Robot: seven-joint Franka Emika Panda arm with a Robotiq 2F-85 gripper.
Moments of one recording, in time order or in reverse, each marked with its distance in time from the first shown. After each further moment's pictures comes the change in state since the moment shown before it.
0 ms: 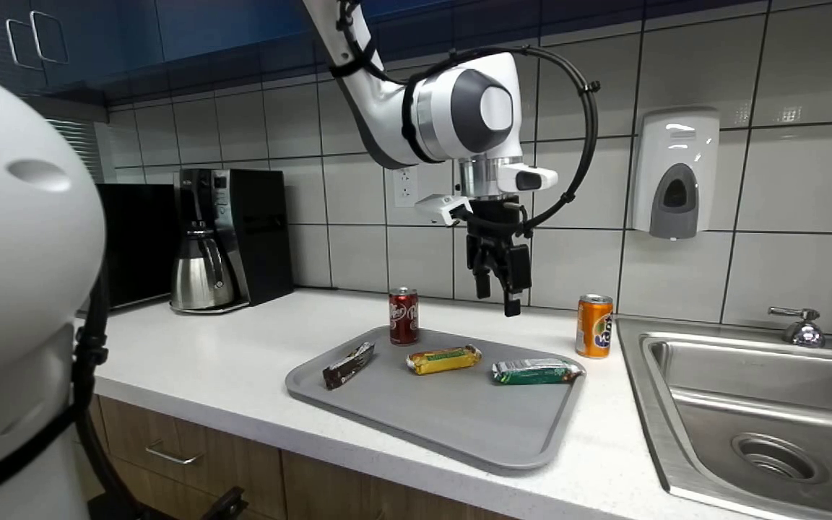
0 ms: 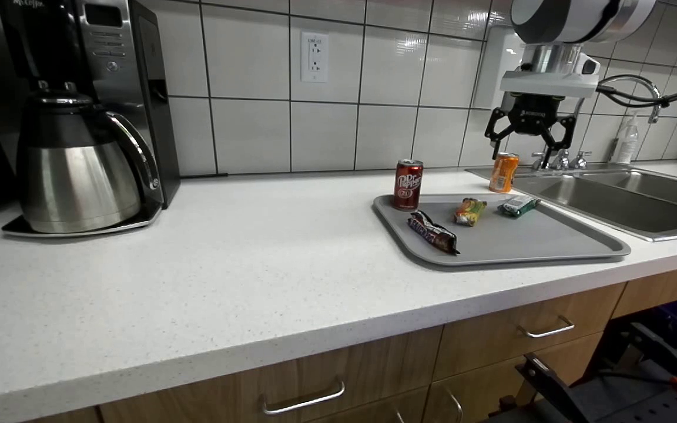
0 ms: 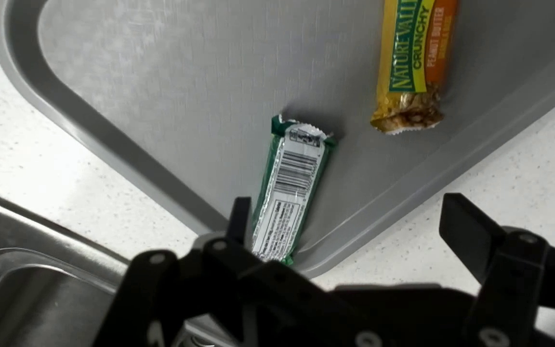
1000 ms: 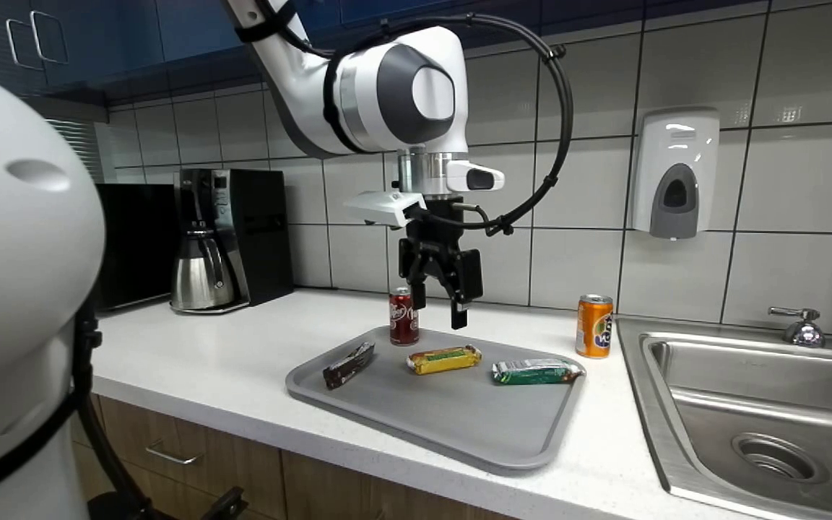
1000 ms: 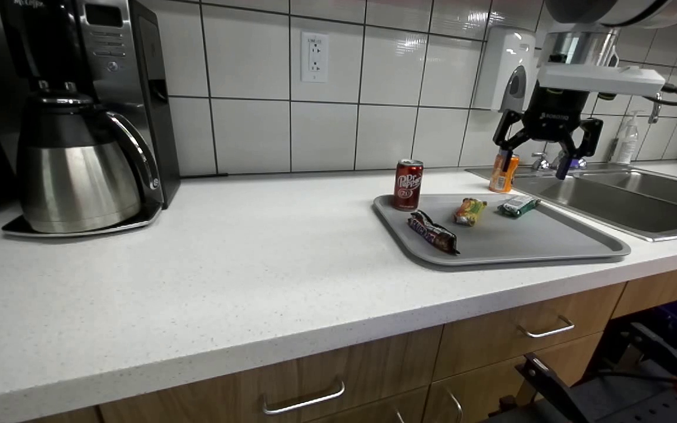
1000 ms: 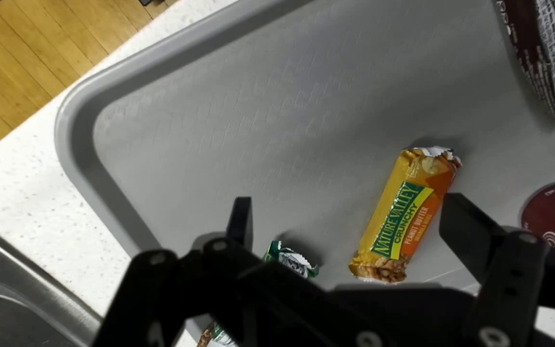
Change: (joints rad) arm 0.000 -0.272 0.063 -0.299 -0.004 0.000 -0.247
